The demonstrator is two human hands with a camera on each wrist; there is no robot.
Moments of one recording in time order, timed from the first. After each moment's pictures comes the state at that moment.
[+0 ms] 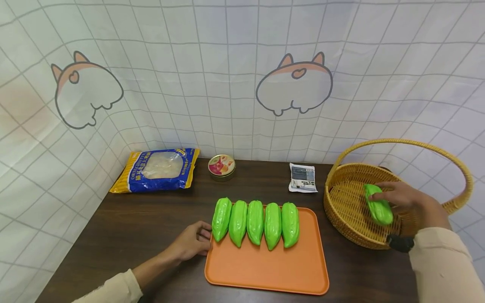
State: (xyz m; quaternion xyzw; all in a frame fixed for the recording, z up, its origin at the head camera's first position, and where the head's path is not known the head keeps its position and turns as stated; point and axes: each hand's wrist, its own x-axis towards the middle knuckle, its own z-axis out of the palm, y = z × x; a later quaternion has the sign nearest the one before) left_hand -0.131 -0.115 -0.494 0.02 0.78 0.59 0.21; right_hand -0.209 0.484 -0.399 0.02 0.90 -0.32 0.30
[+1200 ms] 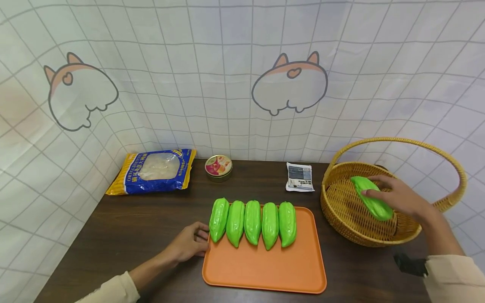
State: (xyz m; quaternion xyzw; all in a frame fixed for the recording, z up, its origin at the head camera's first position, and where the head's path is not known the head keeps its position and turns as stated) left_hand -0.131 -0.114 -0.495 0.02 0.78 0.58 0.21; right_hand -0.174 0.446 -0.377 -0.03 0.96 -0.26 0.13
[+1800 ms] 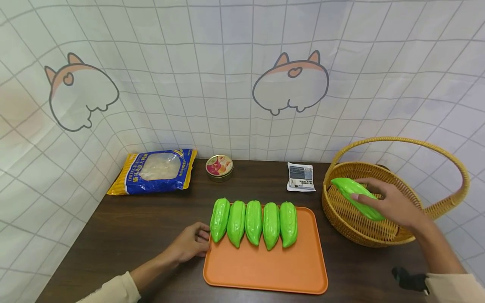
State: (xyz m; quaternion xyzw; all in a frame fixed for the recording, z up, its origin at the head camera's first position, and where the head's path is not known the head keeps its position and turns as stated) left_hand -0.129 -0.114 -0.494 0.02 0.78 0.59 0.20; right_hand -0.145 0.409 -0.370 -0.07 0.94 -0.32 0.07
